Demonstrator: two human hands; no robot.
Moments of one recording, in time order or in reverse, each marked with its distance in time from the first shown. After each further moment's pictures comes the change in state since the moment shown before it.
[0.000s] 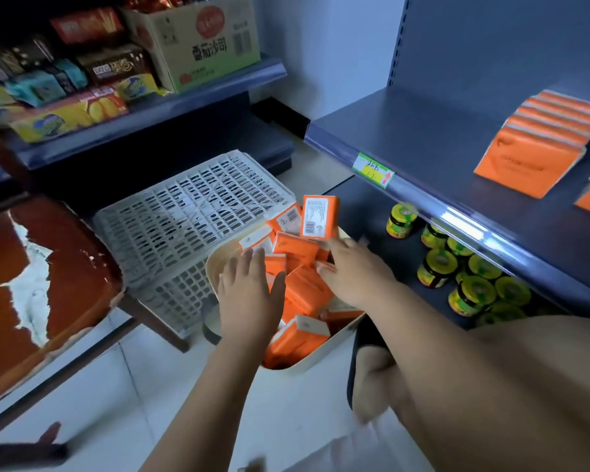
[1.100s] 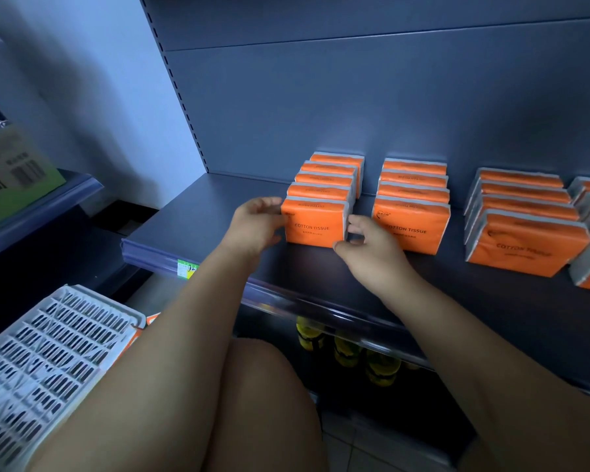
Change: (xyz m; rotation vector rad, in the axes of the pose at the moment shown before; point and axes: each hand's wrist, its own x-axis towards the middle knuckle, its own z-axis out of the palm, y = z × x) left_hand 0.172 0.362 0.037 -0.997 -0.641 0.087; right_hand -0.038 0.225 -0.168 0.802 0.627 0.457
